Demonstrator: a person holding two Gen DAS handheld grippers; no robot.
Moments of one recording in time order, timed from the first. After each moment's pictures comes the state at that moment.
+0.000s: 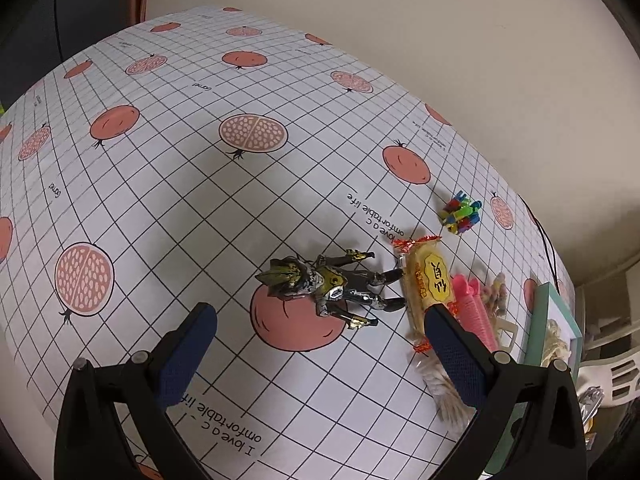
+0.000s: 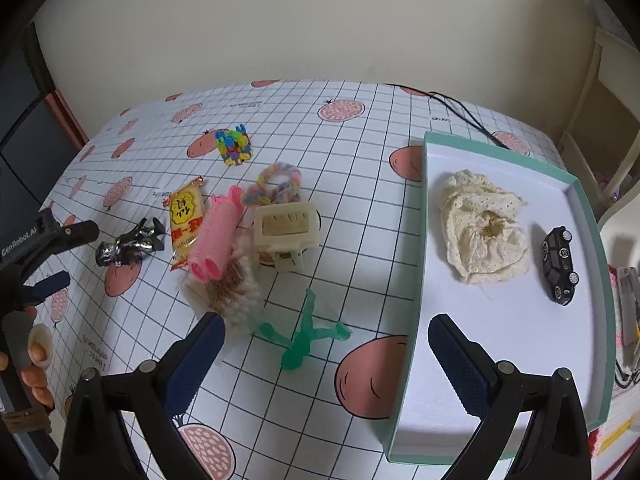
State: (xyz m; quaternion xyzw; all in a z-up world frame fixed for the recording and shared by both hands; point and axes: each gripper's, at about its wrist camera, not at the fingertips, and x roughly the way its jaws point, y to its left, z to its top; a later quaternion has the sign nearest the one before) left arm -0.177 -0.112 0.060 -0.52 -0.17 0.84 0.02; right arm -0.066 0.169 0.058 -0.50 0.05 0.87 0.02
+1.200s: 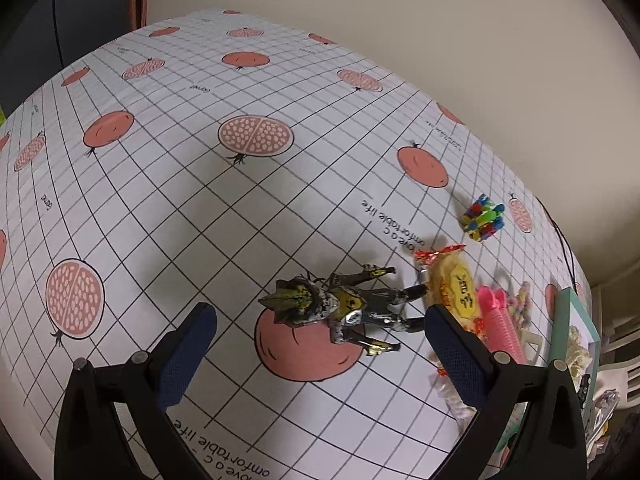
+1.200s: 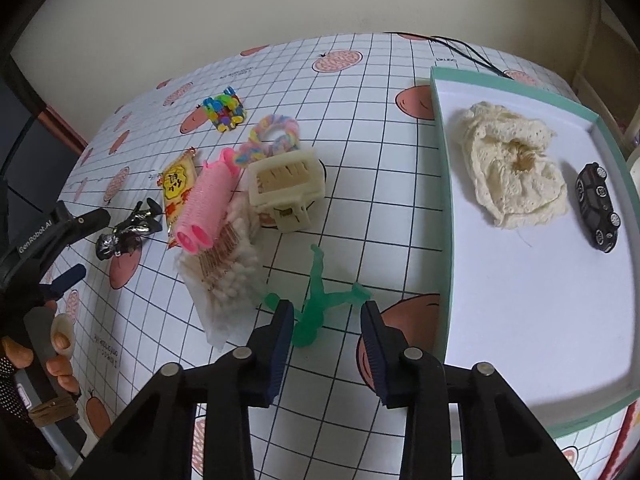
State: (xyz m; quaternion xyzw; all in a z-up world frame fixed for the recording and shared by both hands) left arm -0.195 -0.110 0.040 -0.51 -0.15 0.85 0.00; right arm -0.070 0.172 0.026 -0.54 0.12 0.83 0.00
